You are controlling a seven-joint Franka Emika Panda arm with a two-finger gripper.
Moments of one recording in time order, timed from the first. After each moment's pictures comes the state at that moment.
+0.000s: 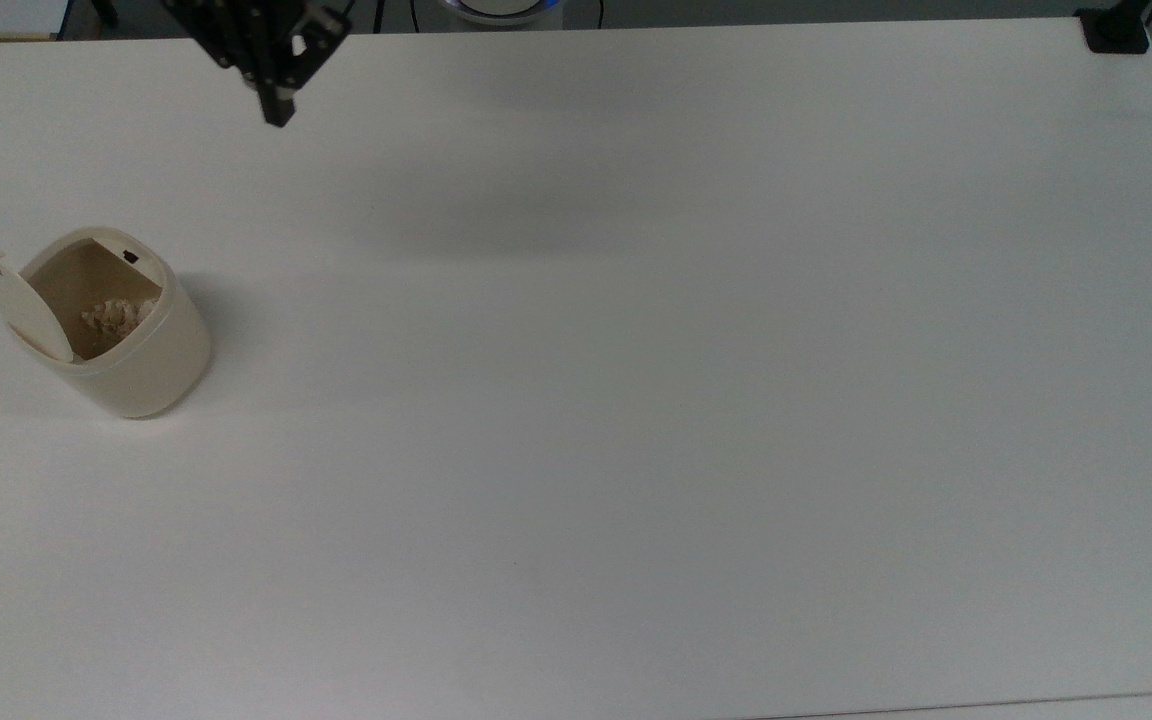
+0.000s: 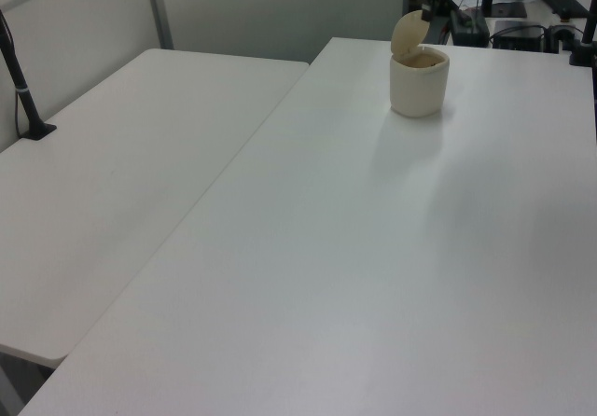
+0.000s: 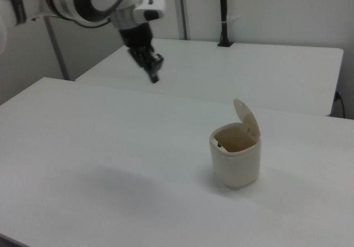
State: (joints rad) arm -0.07 0.09 -0.09 -1.54 -0.02 1.83 0.19
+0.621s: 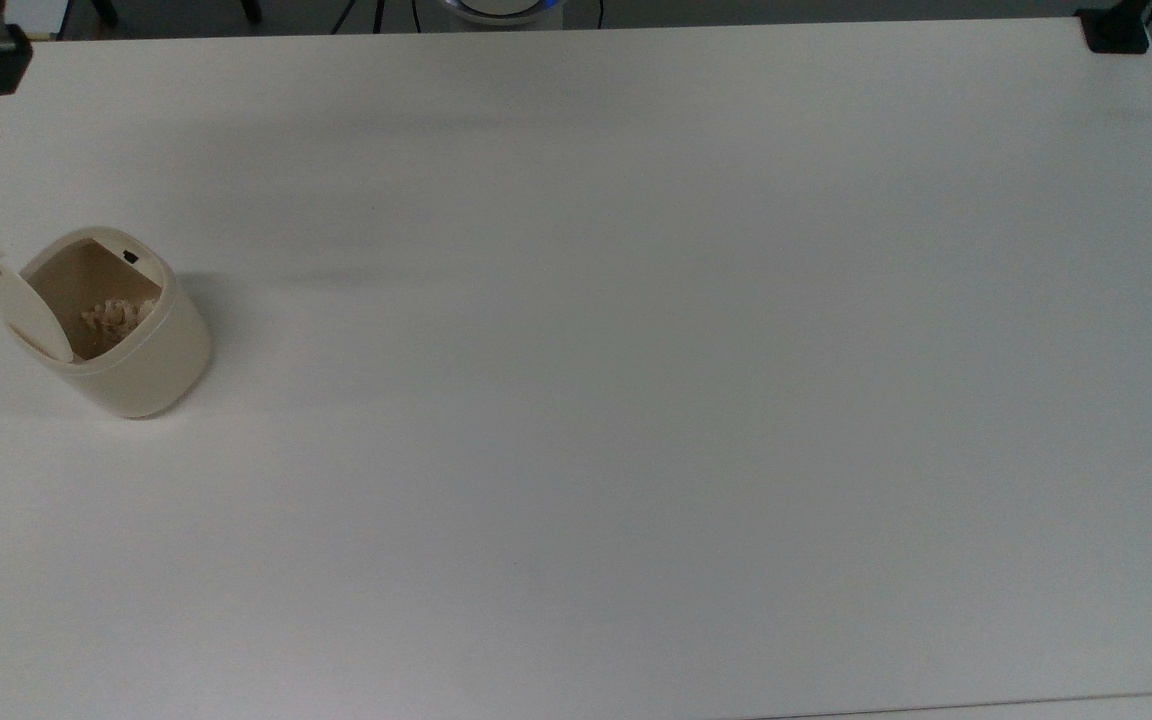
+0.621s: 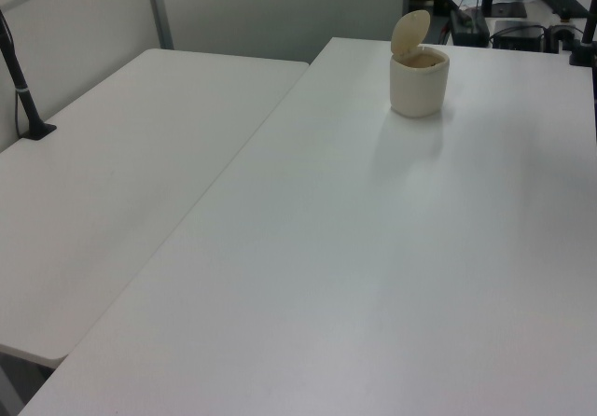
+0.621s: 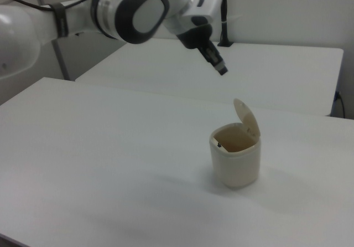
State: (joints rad) arm -0.21 0.15 -0.19 -1.53 -0.05 2.22 0.40
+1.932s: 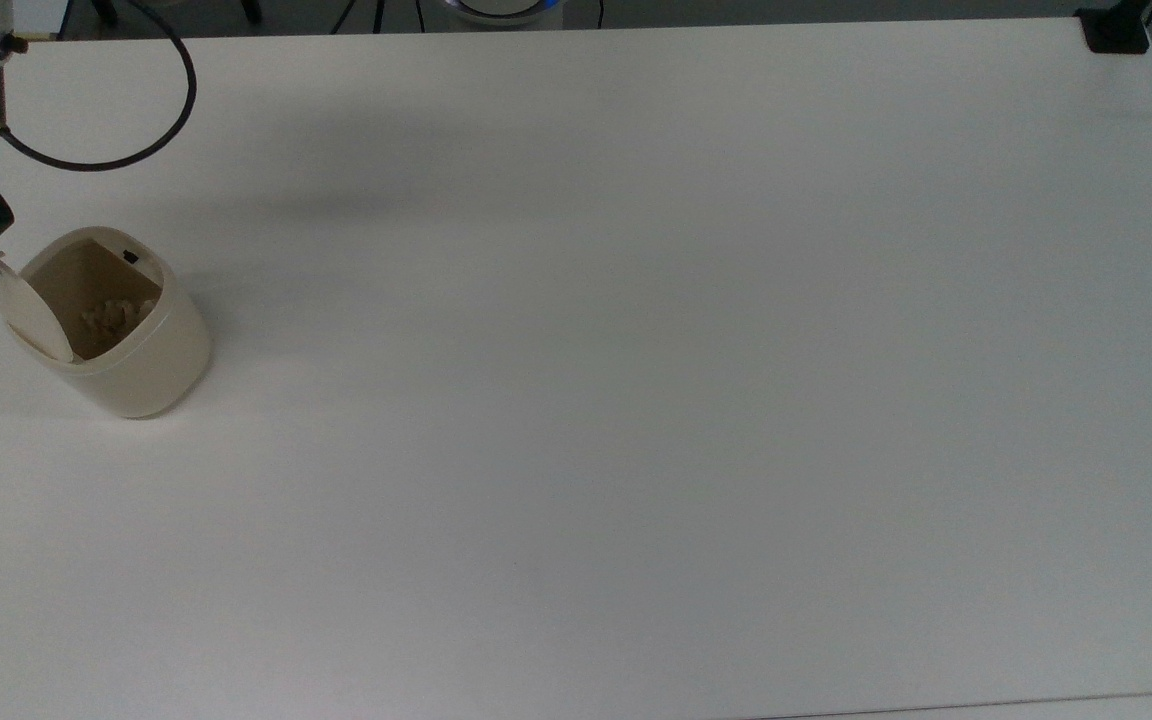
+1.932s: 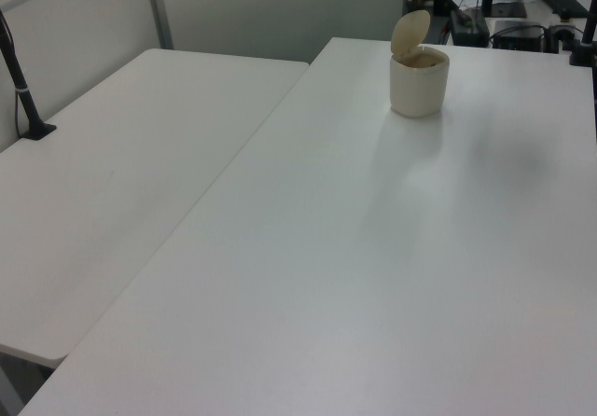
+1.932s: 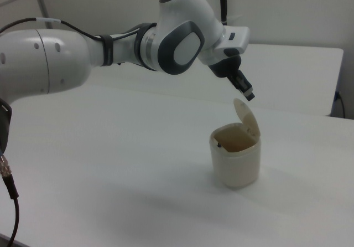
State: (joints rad) arm -0.24 0.39 -0.20 -1.43 -0.09 2.33 0.39
